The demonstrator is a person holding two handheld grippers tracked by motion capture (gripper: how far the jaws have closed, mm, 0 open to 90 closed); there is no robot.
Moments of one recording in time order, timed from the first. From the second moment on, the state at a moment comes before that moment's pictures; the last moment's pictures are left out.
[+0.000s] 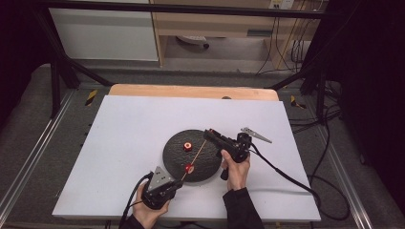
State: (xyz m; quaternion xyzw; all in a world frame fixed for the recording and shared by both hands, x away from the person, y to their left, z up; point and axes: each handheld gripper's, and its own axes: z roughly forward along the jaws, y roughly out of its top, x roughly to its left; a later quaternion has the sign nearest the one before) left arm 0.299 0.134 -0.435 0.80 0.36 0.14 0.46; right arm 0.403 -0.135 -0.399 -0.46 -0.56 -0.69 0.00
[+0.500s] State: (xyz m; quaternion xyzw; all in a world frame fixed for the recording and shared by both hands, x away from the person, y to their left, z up) left arm 0.307 0.134 -0.431 0.79 0.38 0.13 0.46; right arm 0.394 -0.111 -0.417 -0.45 -0.59 -0.67 0.03
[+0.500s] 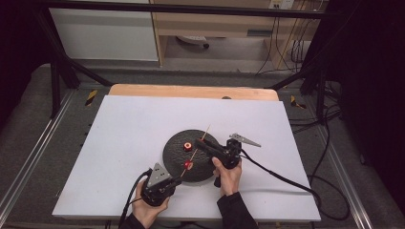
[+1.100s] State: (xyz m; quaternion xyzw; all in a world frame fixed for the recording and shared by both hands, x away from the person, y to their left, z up) left arm 0.312 0.155 -0.422 0.79 0.37 0.14 0.47; right arm 0.389 -0.118 -0.409 -0.44 -0.61 -0.65 0.01
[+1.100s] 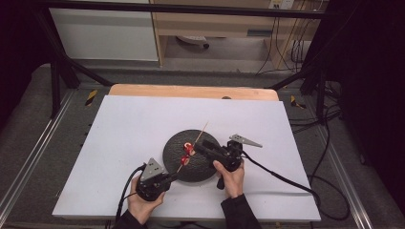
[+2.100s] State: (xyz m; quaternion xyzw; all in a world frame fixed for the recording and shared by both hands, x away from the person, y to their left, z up) left arm 0.320 0.233 -0.428 0.80 0.39 0.17 0.42; right arm 0.460 -0.054 -0.385 -0.34 -0.88 -0.32 -0.06
